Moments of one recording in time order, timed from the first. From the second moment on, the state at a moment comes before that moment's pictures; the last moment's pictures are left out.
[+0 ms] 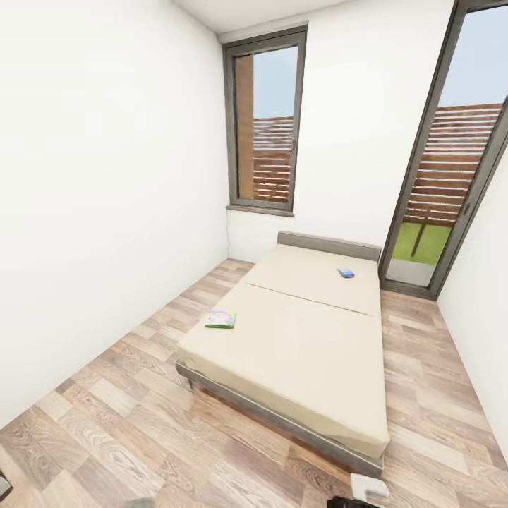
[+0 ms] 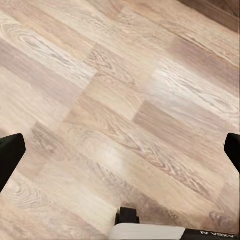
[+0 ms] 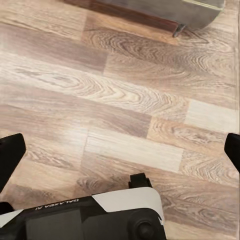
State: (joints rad) left arm -0.19 0.06 0.12 -0.48 0.01 0.01 -0.01; right arm -0.19 0.09 -0.14 -0.77 -0.01 0.44 -0.14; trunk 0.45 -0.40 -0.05
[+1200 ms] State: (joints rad) left arm -0.23 0.05 0.27 -0.92 0.01 0.46 -0.04; right arm -0.22 0.14 -0.07 -1.09 -0.02 0.63 -0.14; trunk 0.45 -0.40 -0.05
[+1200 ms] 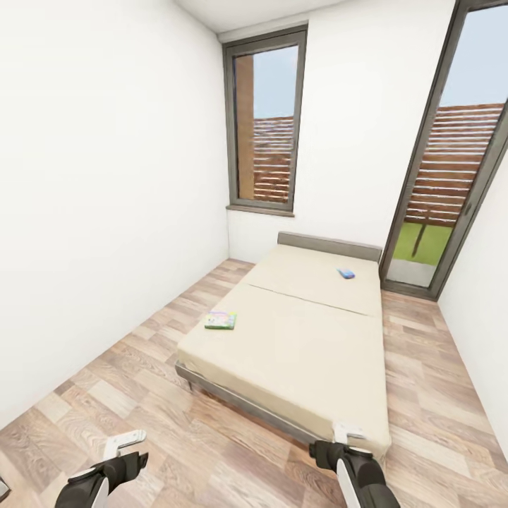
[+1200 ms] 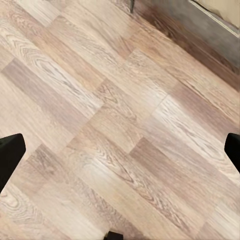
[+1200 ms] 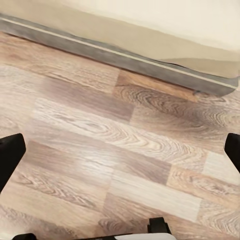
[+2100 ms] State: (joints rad) left arm -0.23 0.05 0.26 -0.92 0.01 0.46 -0.03; right arm -0.22 0.15 -0.05 -1.09 -0.02 0.63 -0.14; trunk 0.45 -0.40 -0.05
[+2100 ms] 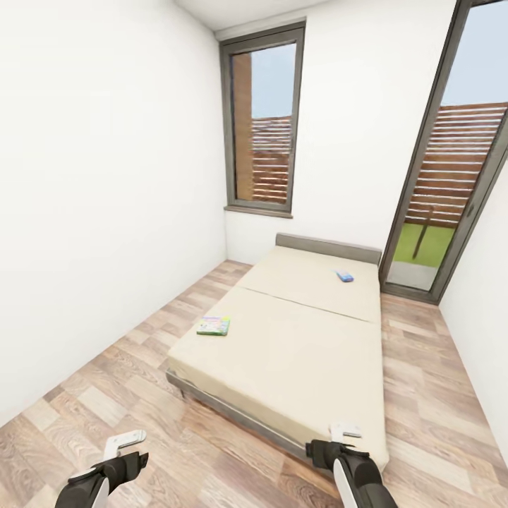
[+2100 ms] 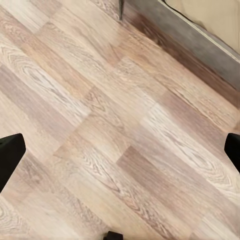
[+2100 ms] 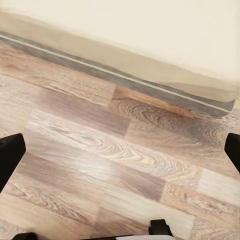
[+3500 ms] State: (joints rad) left arm -0.23 0.05 0.27 -0.92 0.01 0.45 -0.03; right arm -0.22 0.15 -0.03 -1.09 -0.02 0.63 -0.14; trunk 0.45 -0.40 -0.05
